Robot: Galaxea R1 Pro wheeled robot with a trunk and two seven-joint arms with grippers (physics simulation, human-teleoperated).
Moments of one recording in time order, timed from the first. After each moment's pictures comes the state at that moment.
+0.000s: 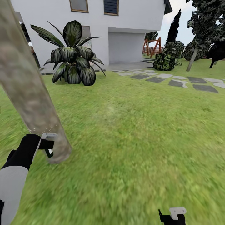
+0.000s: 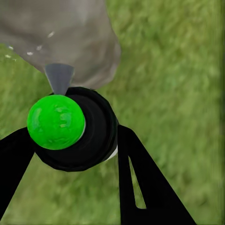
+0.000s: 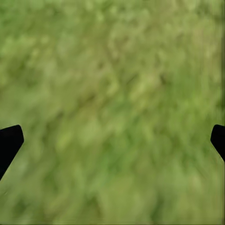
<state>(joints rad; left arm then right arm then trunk) -0.88 0.27 0.17 -0.88 -0.32 0.90 -0.34 -0.37 -0.13 -0.07 -0.17 0.12 -0.47 -0.03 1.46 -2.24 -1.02</state>
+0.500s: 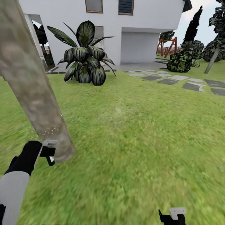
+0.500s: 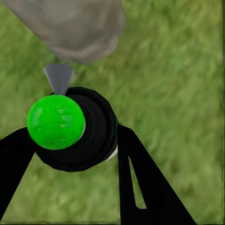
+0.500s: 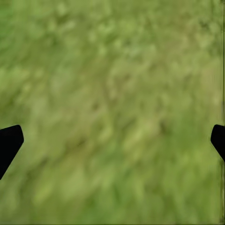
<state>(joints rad) -0.83 0.25 0.21 -0.83 -0.32 0.89 -0.33 -0.37 -0.13 -0.07 -0.17 0.12 -0.47 -0.03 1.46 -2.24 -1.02</state>
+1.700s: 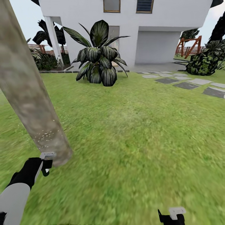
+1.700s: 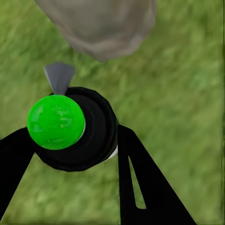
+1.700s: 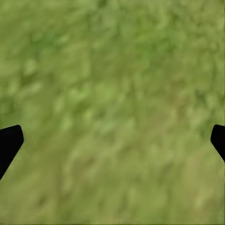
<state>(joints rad) -0.75 0.22 0.33 -0.65 -0.31 0.61 -0.12 -0.37 -0.12 -0.07 -0.17 0.12 -0.47 -0.03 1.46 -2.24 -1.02</state>
